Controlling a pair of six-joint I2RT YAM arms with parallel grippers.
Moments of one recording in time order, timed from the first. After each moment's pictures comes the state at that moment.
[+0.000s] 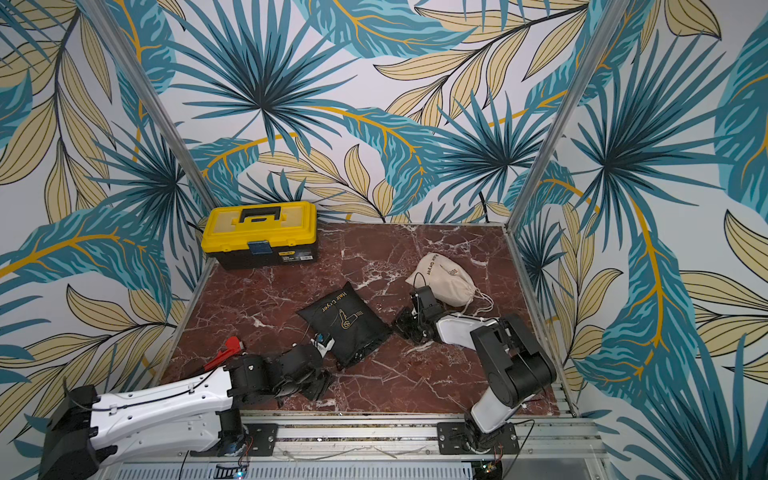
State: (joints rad) left arm -1.10 1.01 0.60 -0.61 -0.16 -0.58; right arm 0.39 1.63 0.69 -0.02 -0.36 1.12
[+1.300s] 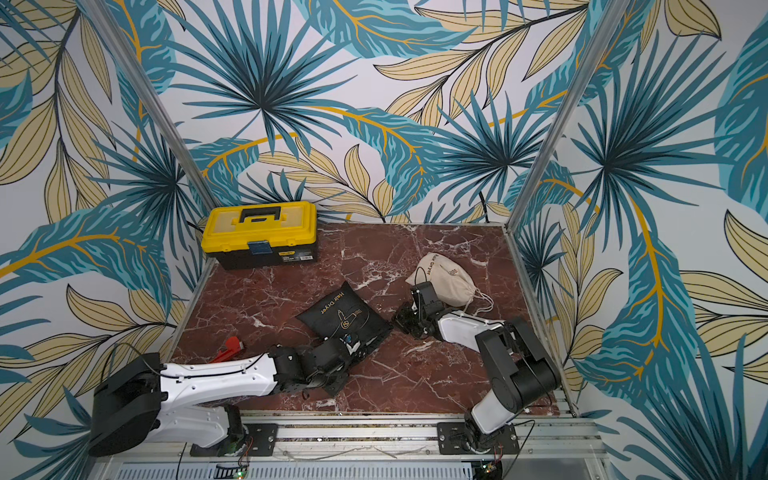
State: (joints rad) left arm -1.10 1.35 0.68 -0.42 -0.10 -0.45; right arm 0.39 1.60 0.71 -0.02 -0.35 1.10
